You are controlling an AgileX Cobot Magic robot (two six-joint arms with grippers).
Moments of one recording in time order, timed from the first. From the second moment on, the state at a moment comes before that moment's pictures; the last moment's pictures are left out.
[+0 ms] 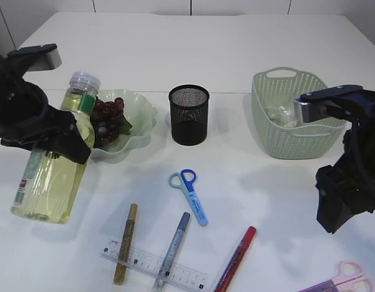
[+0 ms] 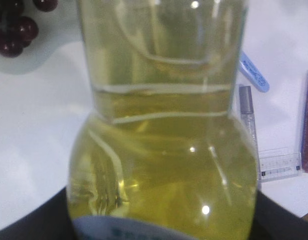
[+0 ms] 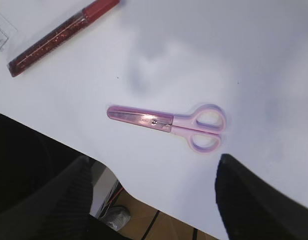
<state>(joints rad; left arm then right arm) -0.26 1.60 -1.11 -0.41 0.84 0.30 0.34 1.47 -1.04 0.11 1.21 -0.16</state>
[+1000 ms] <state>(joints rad) -0.12 1.60 -1.25 -0.02 0.98 -0.09 0.34 1.47 -1.04 0.10 1.21 -0.16</state>
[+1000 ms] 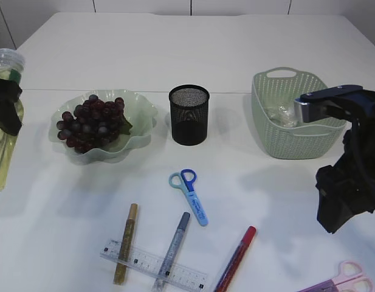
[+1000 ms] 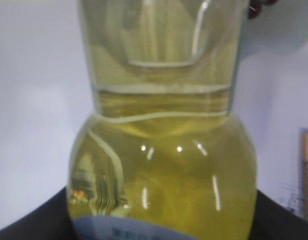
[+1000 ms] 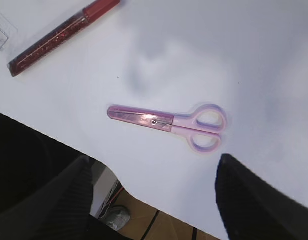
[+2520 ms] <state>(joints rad) -0.12 1.25 -0.49 0.28 -0.28 -0.33 0.34 1.47 -1.04 0.07 1.21 -0.24</state>
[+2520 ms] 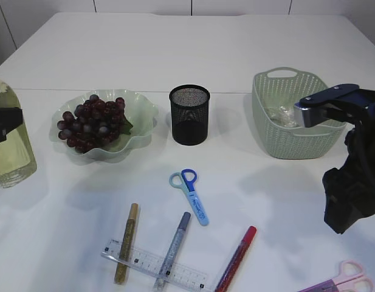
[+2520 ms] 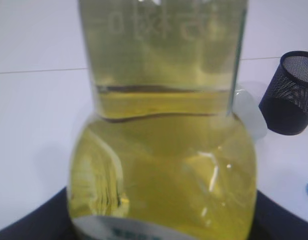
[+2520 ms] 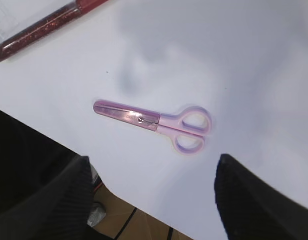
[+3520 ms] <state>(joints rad) -0.12 1.43 -0.28 0.13 -0.92 -0.10 0.34 1.47 -1.04 0.06 1.20 -0.28</state>
